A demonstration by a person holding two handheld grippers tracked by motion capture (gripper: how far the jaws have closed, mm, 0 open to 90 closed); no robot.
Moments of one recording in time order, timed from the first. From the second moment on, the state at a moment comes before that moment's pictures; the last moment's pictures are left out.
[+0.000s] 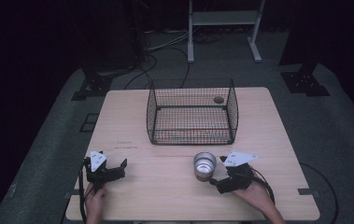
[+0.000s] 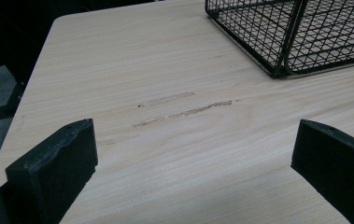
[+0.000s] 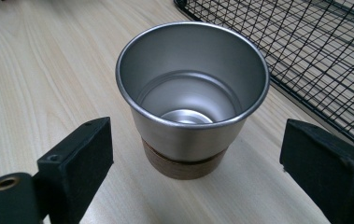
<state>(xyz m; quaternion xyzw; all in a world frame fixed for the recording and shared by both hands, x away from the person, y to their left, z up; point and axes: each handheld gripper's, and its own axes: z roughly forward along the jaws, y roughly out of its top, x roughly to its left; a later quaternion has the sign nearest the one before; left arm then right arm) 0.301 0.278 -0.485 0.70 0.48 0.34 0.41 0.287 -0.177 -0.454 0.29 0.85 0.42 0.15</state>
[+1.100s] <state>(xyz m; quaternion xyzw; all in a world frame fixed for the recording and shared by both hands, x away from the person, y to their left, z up) 0.301 0.278 -0.485 0.70 0.48 0.34 0.41 0.312 -0.150 -0.468 0.28 0.86 0.41 0.13</state>
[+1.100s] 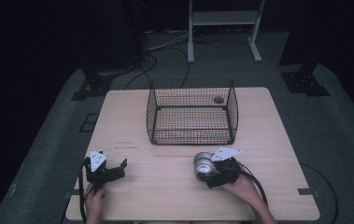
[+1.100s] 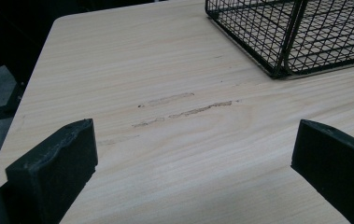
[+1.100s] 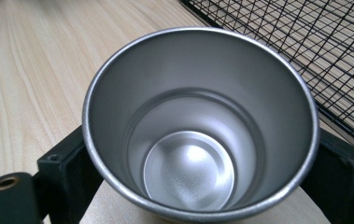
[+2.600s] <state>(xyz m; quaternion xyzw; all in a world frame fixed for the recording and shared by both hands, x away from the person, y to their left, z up) 0.301 0.278 -0.485 0.70 0.48 0.34 0.41 0.317 -0.171 -0.430 0.30 0.84 0.44 0.11</state>
